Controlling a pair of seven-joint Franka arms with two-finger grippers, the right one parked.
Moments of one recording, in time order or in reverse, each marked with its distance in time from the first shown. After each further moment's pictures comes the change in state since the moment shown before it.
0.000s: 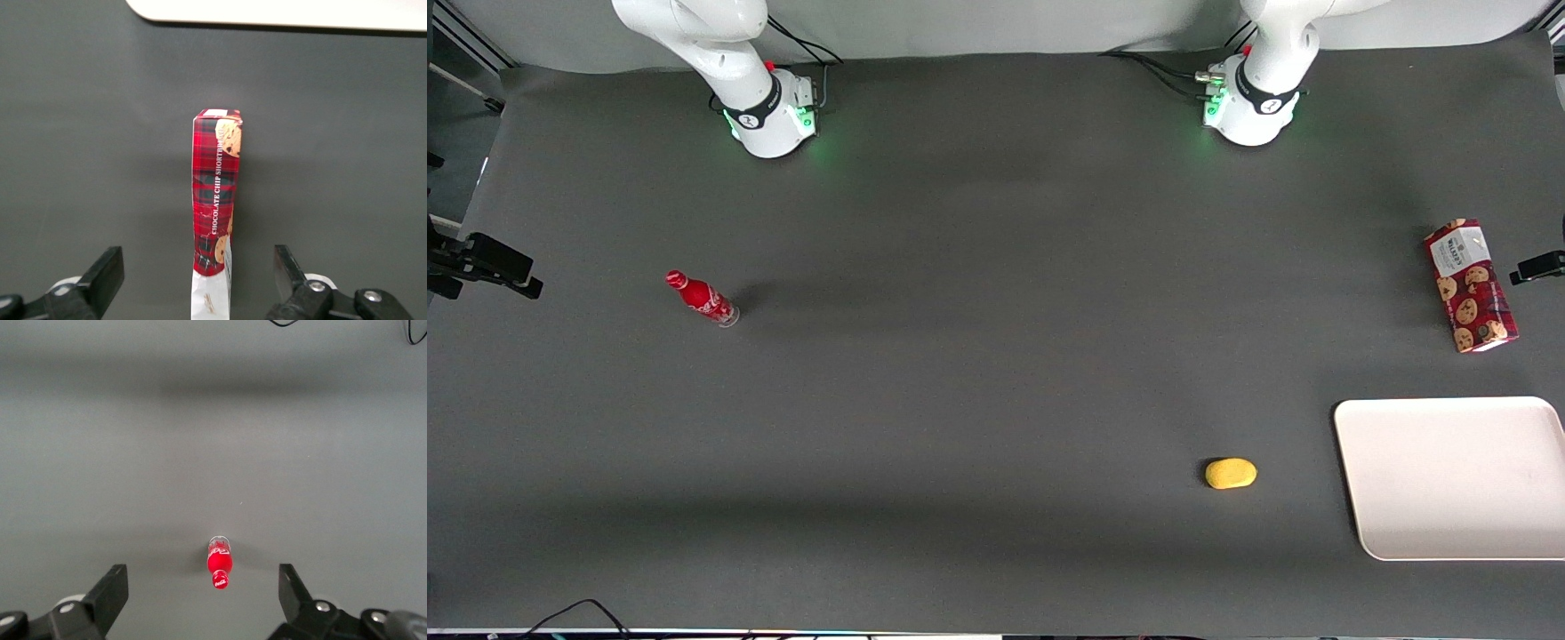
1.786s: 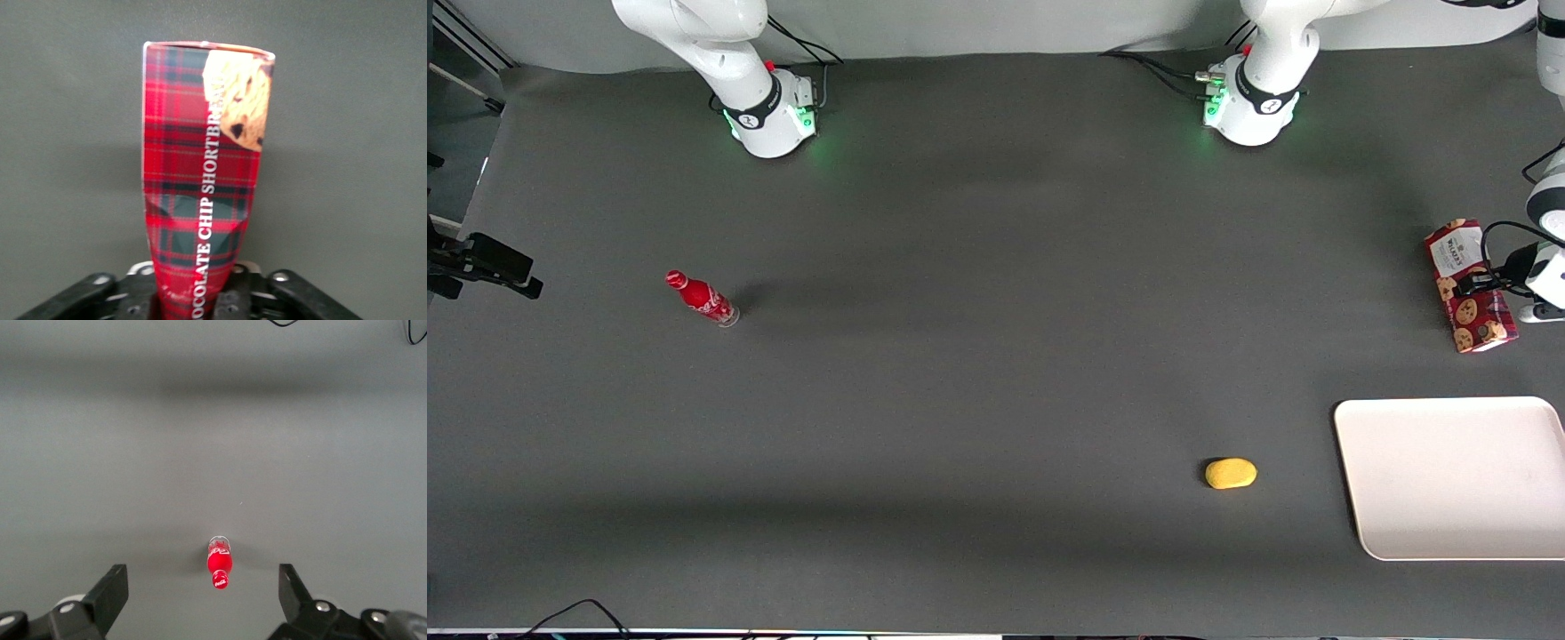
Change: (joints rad) arm 0.007 0.193 -0.001 -0.116 -0.241 0.219 0.160
